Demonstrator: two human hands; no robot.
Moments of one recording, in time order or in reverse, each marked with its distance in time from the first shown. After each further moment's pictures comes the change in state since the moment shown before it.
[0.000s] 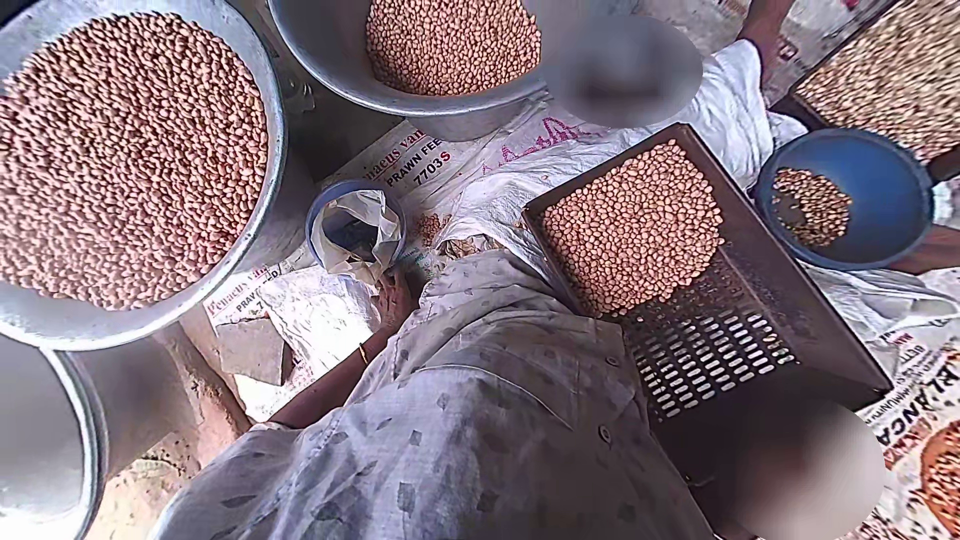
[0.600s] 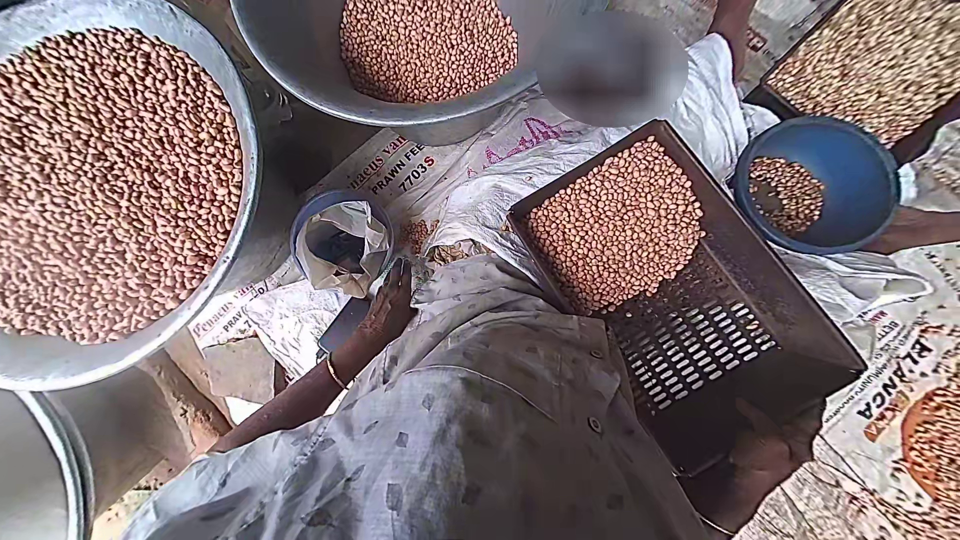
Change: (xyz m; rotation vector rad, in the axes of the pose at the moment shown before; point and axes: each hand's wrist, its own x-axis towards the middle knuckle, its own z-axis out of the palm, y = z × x) left_hand -0.008 0.013 -0.047 0.169 -0.184 0.495; right_hand 0.037 0.095 -0.050 -0.031 -0.122 -0.265
